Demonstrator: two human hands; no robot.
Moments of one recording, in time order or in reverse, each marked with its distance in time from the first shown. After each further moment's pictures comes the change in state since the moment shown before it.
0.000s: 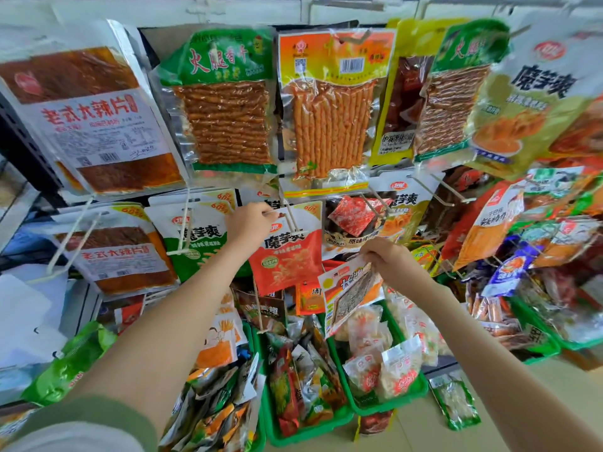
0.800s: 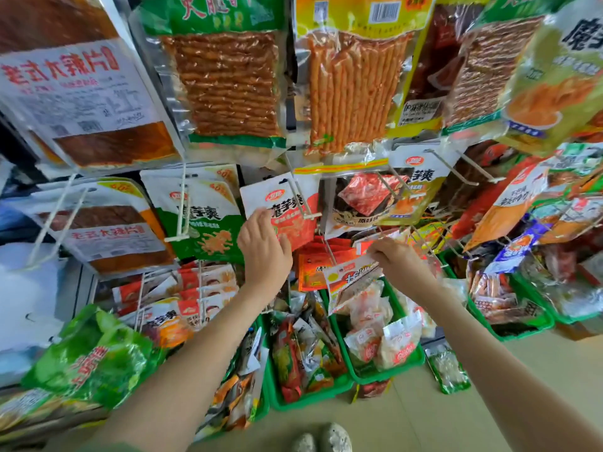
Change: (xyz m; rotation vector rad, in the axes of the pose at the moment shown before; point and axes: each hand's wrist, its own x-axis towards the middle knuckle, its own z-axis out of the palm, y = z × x) left_hand -0.069 -0.027 0.064 0.048 0.307 0.156; right_hand 0.000 0.019 0.043 -0.060 -0.033 0.153
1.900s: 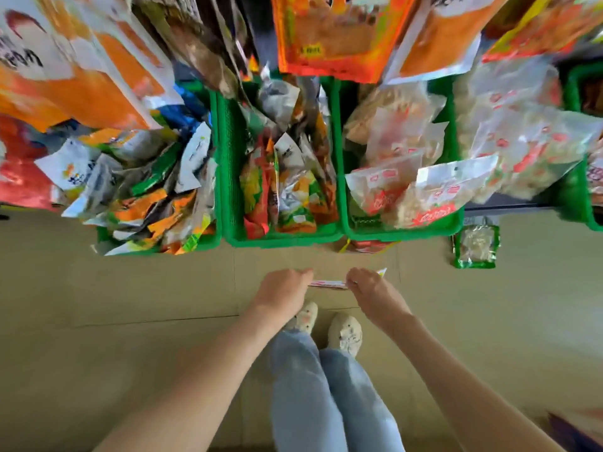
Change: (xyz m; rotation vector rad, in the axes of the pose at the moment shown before) left_hand -0.402 -0.035 0.282 0.243 -1.253 -0.062; right_hand -0.207 0.271 0.376 0.013 -0.739 0.146
